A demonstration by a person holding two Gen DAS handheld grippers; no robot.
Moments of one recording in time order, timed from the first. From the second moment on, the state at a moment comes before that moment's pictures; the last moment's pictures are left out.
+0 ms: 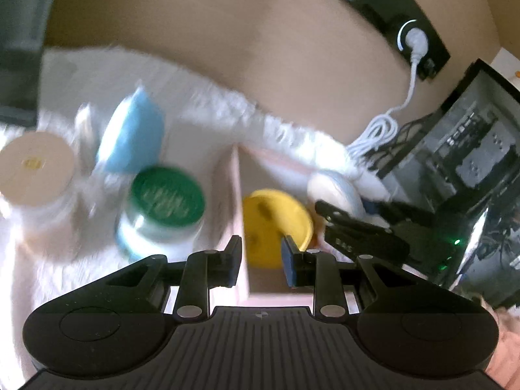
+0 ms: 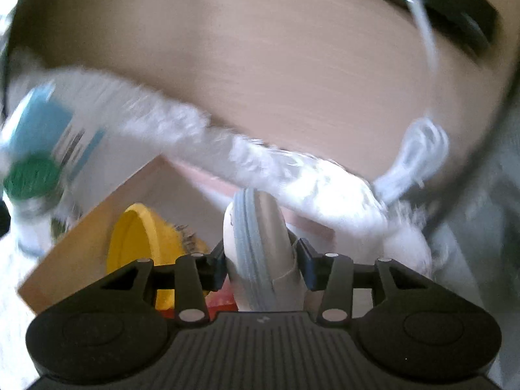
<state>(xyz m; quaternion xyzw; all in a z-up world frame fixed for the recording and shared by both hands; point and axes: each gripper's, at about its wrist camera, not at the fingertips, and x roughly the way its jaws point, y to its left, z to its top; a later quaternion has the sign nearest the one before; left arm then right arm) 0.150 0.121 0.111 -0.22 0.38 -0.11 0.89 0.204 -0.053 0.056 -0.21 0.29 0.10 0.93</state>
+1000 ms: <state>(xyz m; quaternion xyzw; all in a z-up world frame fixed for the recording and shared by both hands) 0.000 0.266 0.109 -0.28 0.30 0.09 0.91 0.193 -0.078 0.065 -0.04 0.40 0.10 0.91</state>
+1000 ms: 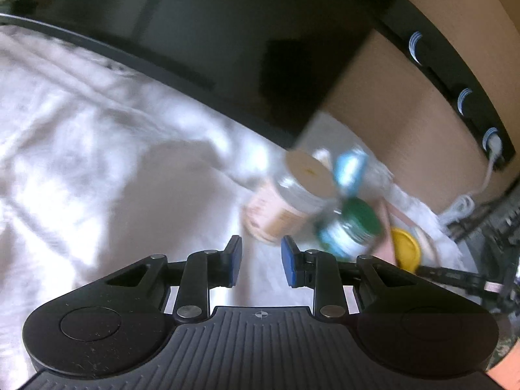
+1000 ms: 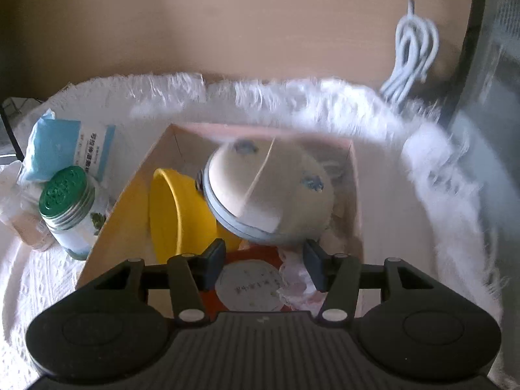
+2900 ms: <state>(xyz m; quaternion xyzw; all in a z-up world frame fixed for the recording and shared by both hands) -0.001 0.273 0.095 -0.26 0.34 0.04 0.90 0.112 0.070 0.147 0.07 0.41 0.38 0.83</state>
